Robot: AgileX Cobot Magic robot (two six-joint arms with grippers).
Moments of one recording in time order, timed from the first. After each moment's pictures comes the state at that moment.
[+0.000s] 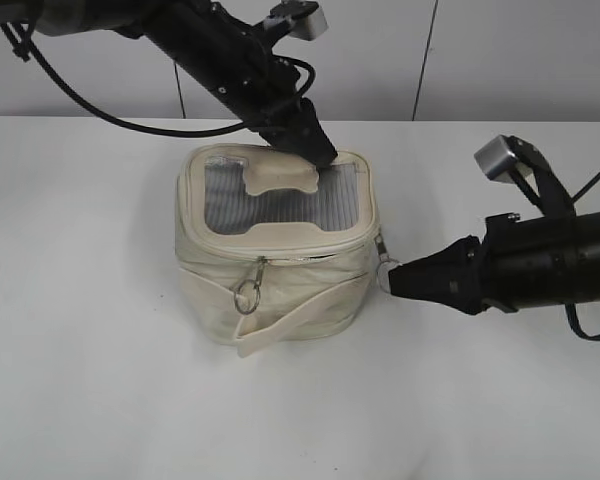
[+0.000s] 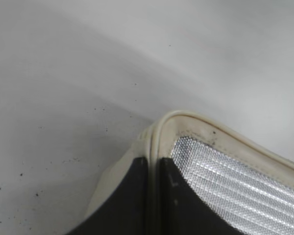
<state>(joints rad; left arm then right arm) -0.47 2.25 -1.93 -0.71 1.07 0.95 0.21 1.65 -0.59 1.59 0.70 -1.68</state>
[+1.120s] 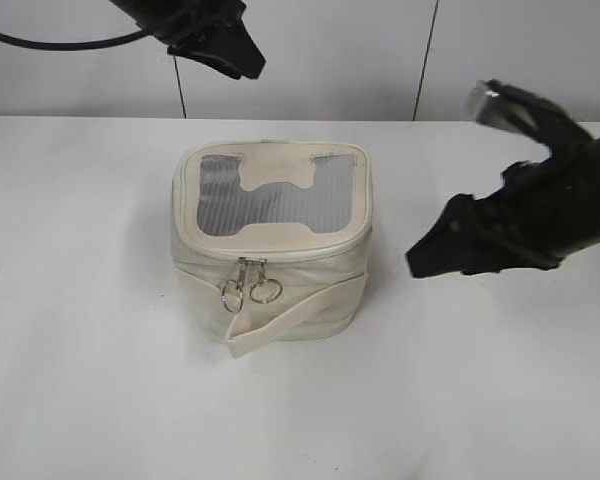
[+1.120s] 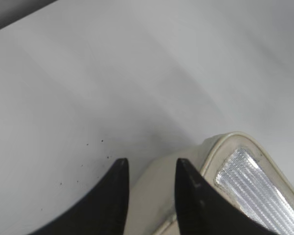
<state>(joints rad) -0.35 2.07 -1.90 -0.65 1.05 0.62 0.33 1.52 -0.82 0.83 0.62 -0.66</state>
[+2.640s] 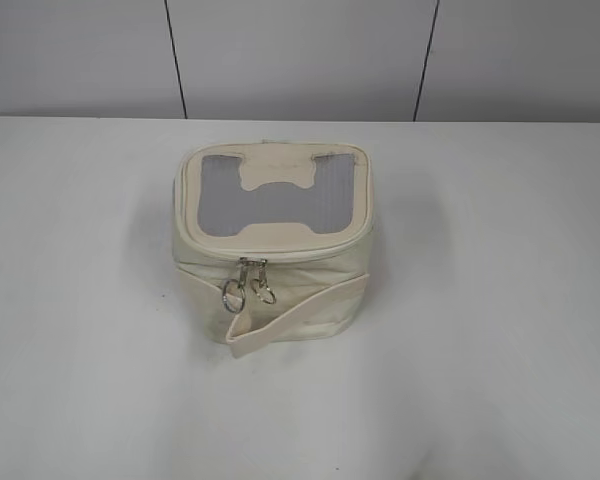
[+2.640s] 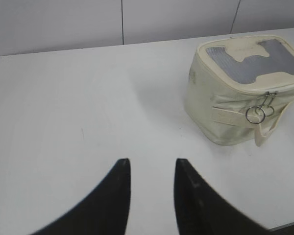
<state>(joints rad) -0.34 -0.01 -0.54 0.02 1.05 -0.03 0.17 -0.01 -0.50 0.08 1.05 -0.07</state>
